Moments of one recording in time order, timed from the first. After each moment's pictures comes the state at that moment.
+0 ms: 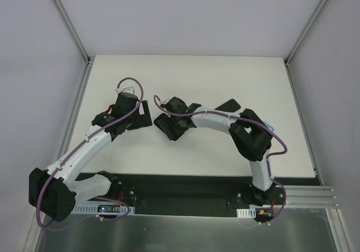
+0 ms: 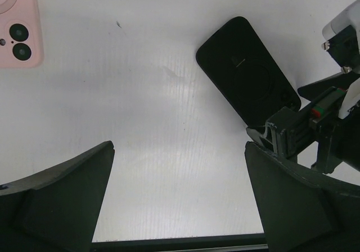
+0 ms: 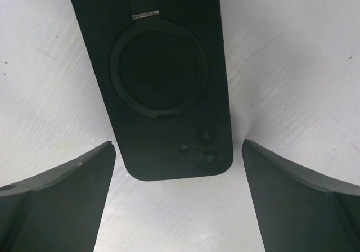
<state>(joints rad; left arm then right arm) -0.44 1.09 0.87 -0.65 -0.16 -0.57 0.91 2.01 1.41 -0.50 0.05 0.22</state>
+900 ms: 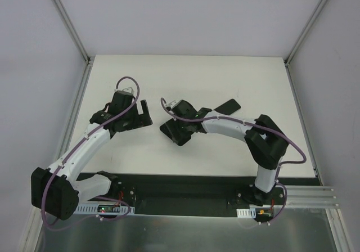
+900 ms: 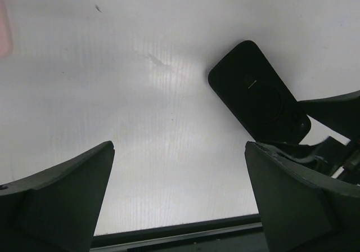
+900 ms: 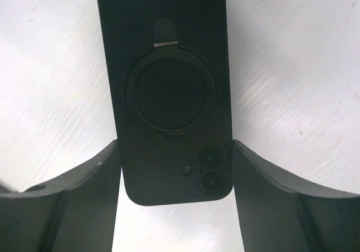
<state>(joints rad) -0.36 1.10 0.87 -0.66 -0.02 -0.57 0.94 1.88 1.28 -0.46 0.07 0.22</state>
